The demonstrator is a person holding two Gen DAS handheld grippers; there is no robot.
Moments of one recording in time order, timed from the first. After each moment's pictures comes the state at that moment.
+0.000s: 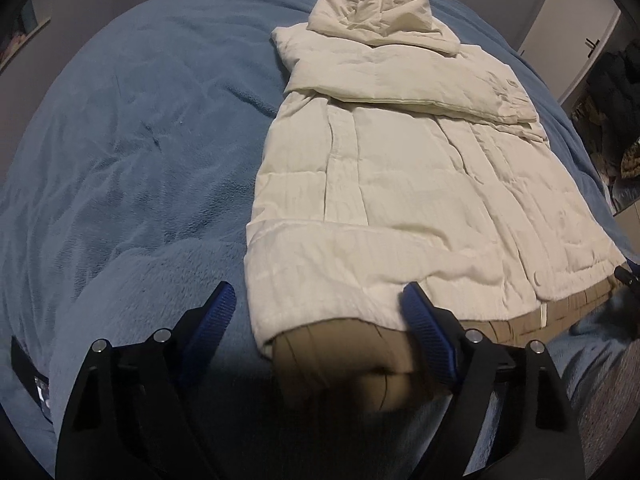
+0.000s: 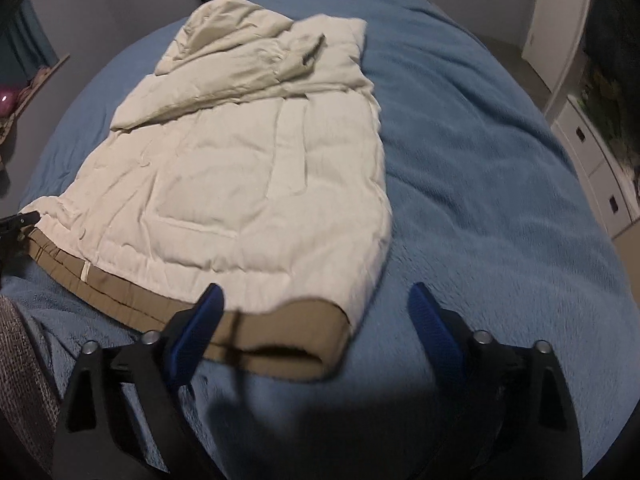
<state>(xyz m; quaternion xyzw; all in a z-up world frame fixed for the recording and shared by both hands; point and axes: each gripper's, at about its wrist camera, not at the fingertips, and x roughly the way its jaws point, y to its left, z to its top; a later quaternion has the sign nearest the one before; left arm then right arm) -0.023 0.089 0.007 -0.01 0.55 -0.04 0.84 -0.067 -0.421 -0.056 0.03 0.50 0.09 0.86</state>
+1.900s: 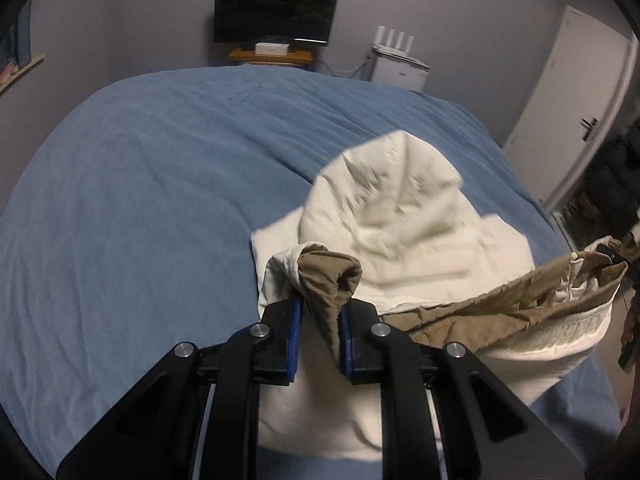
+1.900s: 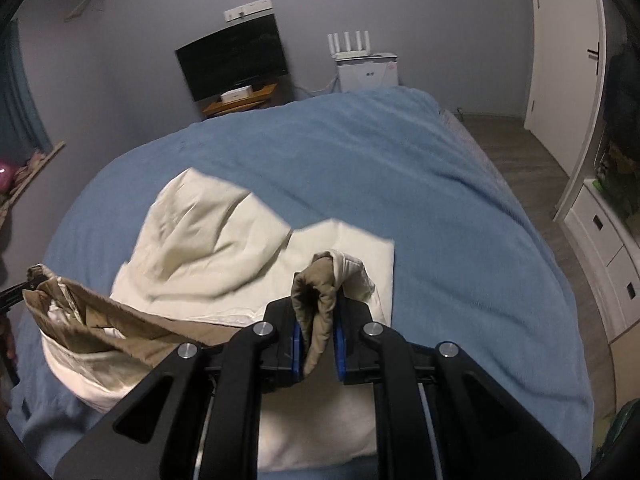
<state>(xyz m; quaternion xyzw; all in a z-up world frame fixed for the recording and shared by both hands) 0.261 0.104 0.103 -0.06 0.42 -0.05 0.90 0.275 -0.383 0.079 0.06 0.36 0.08 0.93</state>
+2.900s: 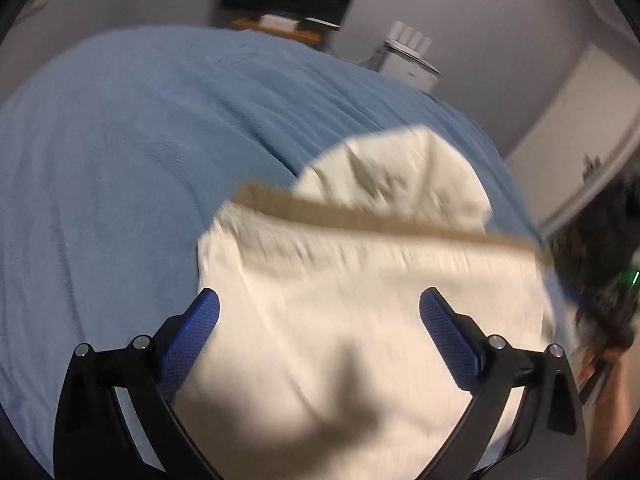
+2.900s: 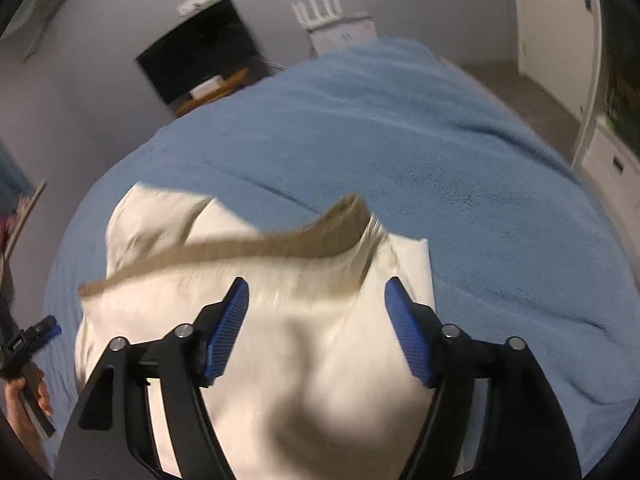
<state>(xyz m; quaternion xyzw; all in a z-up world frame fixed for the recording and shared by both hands) 0.302 0.095 0.040 -0.12 0.44 -0.08 0.89 0.324 -0.369 0.008 0.12 0.39 0.08 0.91</state>
